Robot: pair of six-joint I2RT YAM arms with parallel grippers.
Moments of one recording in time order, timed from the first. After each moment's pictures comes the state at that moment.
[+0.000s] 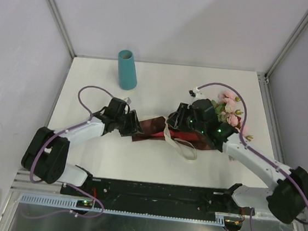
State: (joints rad) left arm -0.42 1.37 0.72 -0.25 0.27 -0.70; right arm 0.74 1.21 0.95 -0.23 -0.05 0.72
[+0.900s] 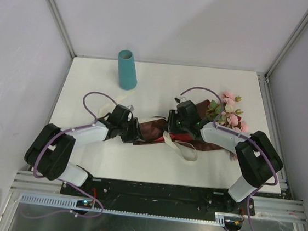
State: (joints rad) left arm -0.48 1.43 0.63 -0.15 0.26 -0.73; right arm 0.68 1.65 0.95 -0.05 -0.11 0.57
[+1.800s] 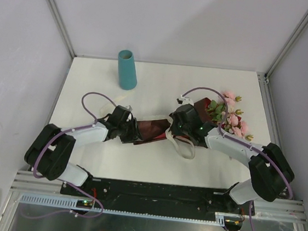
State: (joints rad) left arm -0.48 1.43 0.62 -0.15 0.20 -0.76; right arm 0.76 1.51 0.93 -0.16 0.13 0.55
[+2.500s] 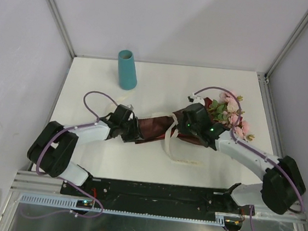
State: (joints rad) left arm -0.49 1.47 0.64 -0.14 0.18 -0.76; right arm 0.74 1.39 0.91 -0.25 0.15 0.62
